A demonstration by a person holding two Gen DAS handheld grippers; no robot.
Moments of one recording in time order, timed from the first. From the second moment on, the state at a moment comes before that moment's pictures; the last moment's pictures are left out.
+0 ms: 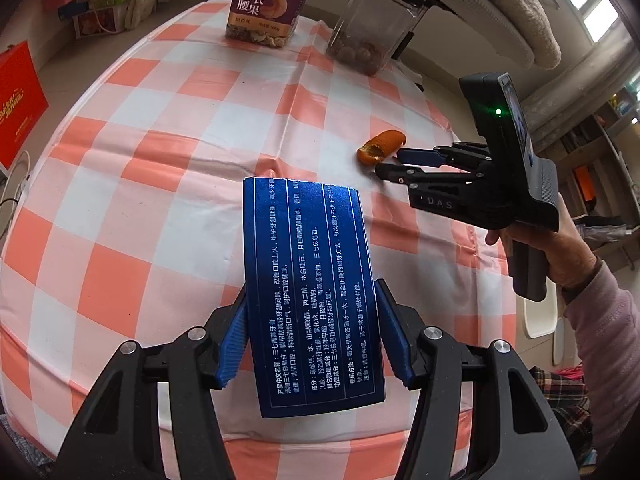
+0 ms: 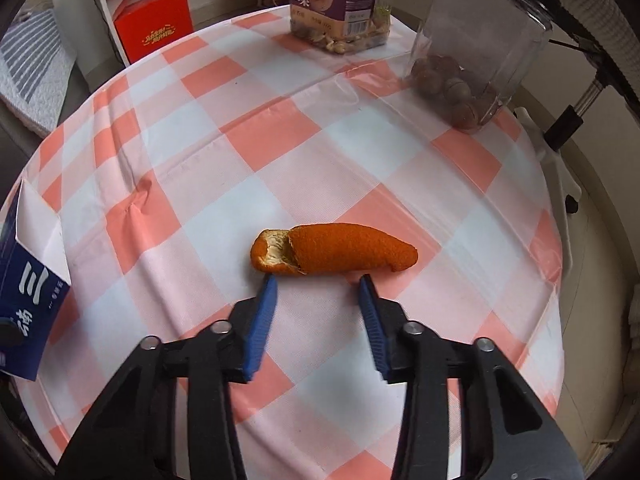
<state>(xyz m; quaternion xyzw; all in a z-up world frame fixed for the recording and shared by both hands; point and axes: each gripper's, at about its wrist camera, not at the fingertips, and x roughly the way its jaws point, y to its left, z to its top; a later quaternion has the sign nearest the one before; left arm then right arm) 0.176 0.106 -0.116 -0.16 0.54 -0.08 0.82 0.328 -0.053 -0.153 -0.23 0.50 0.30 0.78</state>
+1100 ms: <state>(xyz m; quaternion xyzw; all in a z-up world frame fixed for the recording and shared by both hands) 0.162 0.137 -0.103 -0.17 0.52 -0.04 0.84 0.322 -0.064 -0.151 0.01 0.55 0.12 0.82</state>
